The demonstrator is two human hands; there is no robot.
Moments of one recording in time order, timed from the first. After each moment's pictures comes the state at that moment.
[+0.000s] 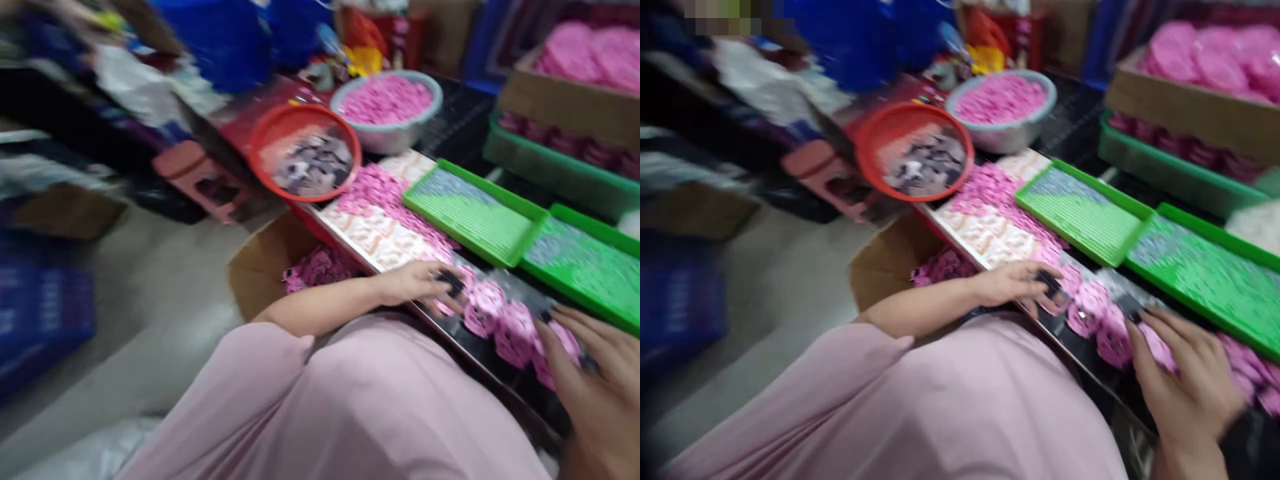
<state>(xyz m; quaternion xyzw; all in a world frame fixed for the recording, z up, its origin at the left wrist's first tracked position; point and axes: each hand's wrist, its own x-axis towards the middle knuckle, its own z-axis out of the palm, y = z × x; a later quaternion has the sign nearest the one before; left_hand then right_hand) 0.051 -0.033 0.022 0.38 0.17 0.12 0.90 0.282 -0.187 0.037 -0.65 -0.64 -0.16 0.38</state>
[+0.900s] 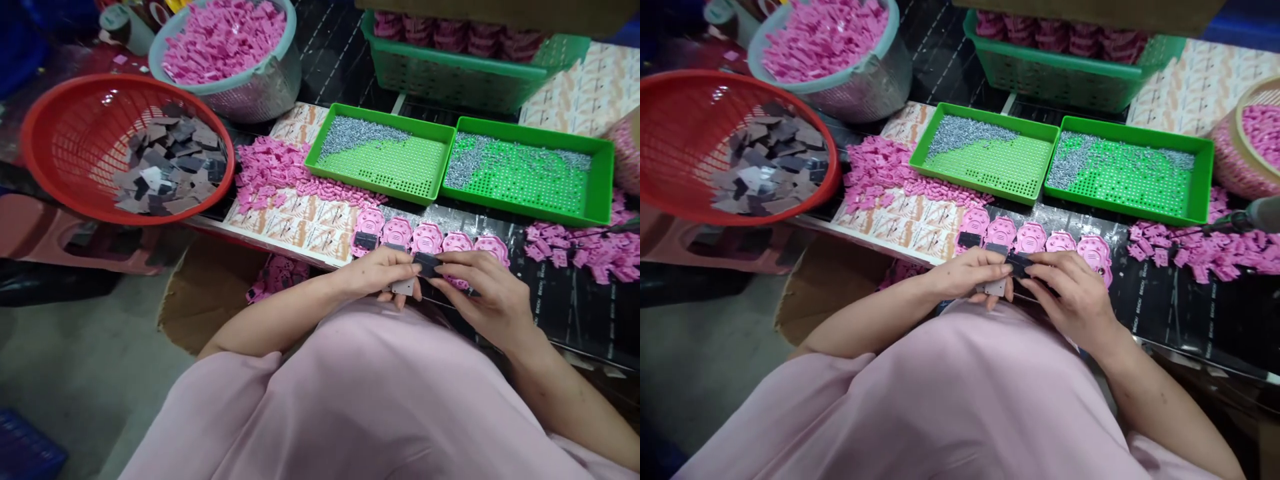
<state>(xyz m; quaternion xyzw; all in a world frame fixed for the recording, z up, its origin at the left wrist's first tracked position) 0.081 -0.044 0.038 0.50 0.19 -0.11 0.84 0.239 -0.193 0.048 -0.62 -0.68 0.05 0.39</state>
